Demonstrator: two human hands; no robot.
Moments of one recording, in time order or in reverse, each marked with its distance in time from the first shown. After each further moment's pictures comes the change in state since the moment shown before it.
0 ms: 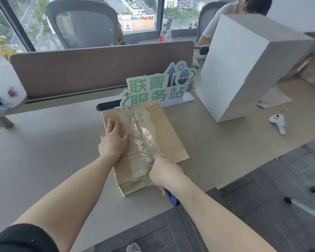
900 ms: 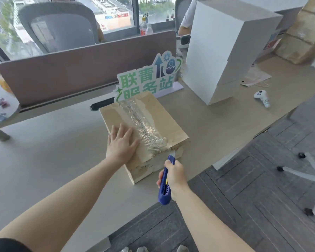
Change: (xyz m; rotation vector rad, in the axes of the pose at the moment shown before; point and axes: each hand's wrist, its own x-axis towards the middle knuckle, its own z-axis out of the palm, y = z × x) left_hand -0.043 -0.018 -0.002 0.212 -0.158 0.378; right_hand -0.013 0.029 0.100 1.530 0.298 0.062
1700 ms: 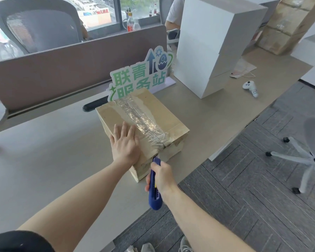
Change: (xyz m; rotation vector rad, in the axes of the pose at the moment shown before) left_hand -0.006 0.004 0.010 -0.068 0.075 0.018; right_hand -0.018 0.022 0.049 -0.008 -0.078 -0.035
